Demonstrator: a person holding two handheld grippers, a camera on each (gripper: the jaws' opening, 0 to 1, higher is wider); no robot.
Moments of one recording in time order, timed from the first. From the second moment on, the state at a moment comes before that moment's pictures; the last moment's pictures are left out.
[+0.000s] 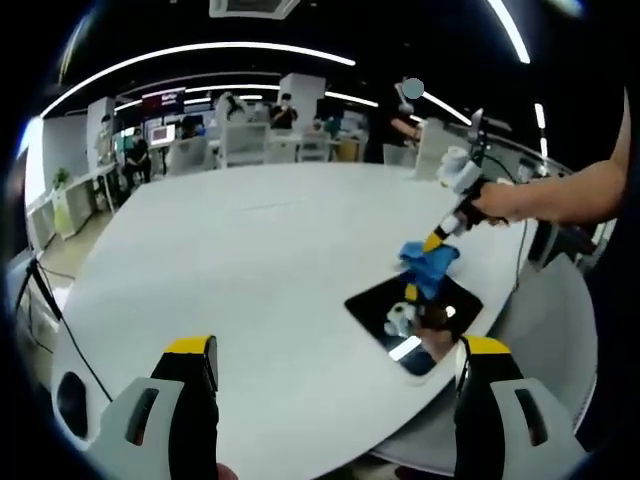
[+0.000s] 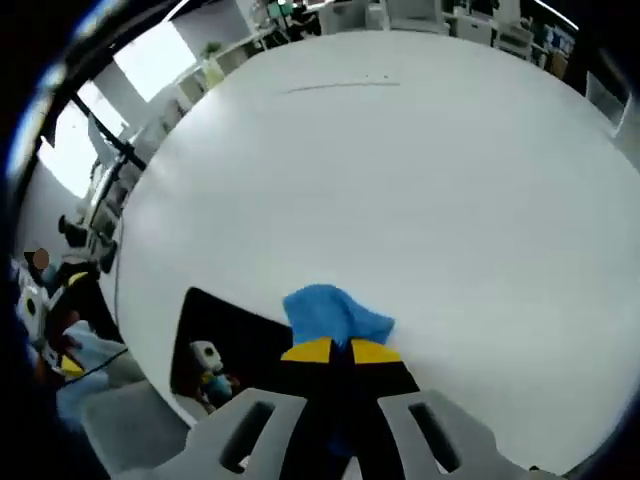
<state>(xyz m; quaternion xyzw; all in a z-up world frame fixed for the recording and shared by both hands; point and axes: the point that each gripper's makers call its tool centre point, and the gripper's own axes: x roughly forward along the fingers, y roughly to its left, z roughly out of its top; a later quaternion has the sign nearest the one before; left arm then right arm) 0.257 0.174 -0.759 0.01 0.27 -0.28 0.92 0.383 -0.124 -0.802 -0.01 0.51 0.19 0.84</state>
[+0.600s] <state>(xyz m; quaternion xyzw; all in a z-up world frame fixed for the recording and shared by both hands) 0.259 0.177 -0.759 0.02 0.28 -0.28 0.92 0.362 -0.240 -0.864 -0.02 0.55 0.12 0.83</state>
